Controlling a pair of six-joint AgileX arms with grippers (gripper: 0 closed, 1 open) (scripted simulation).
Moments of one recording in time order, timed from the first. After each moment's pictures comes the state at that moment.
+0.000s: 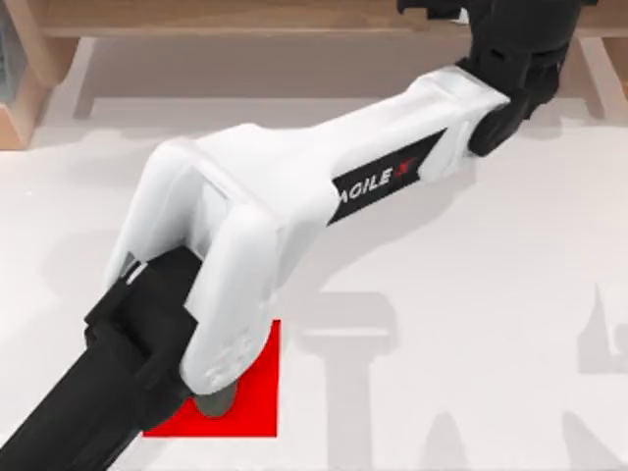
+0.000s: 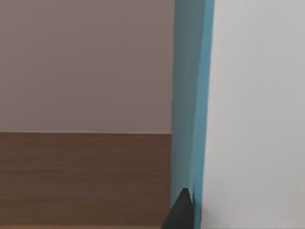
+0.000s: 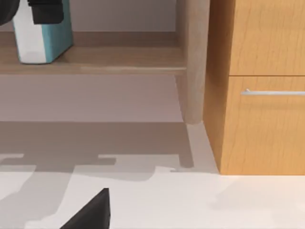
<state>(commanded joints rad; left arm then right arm) -0.84 2.69 2.40 0.31 -0.80 0.01 0.00 0.00 0.00 0.00 0.00 0.00</state>
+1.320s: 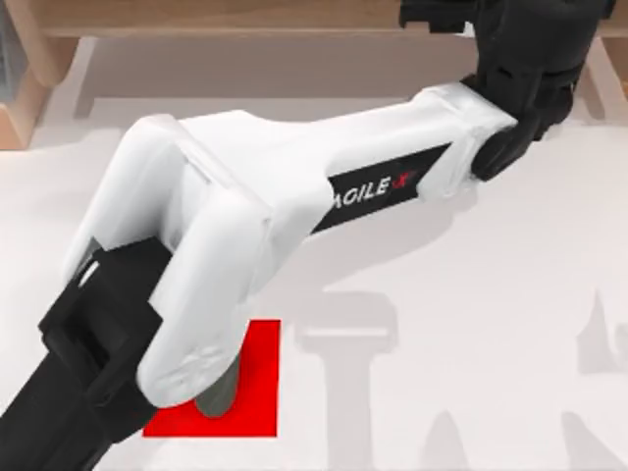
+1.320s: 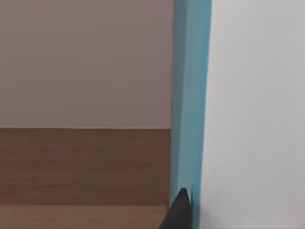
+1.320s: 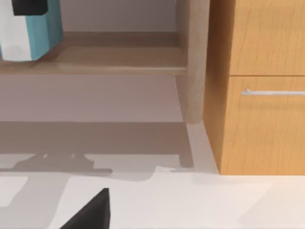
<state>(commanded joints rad) -0.90 2.51 2.12 0.42 -0.85 0.02 0.00 0.00 0.00 0.00 0.00 0.00</state>
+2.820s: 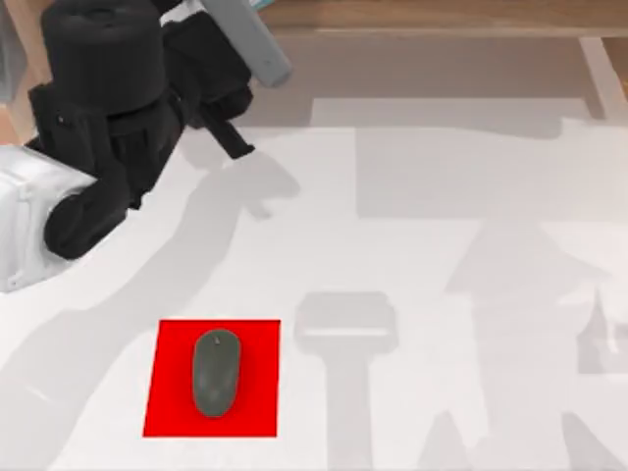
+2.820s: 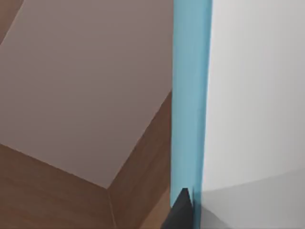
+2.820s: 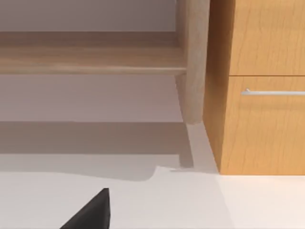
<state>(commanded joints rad) -0.52 1.50 0.87 0.46 -0.31 0.93 0.00 0.00 0.00 0.00 0.00 0.00</state>
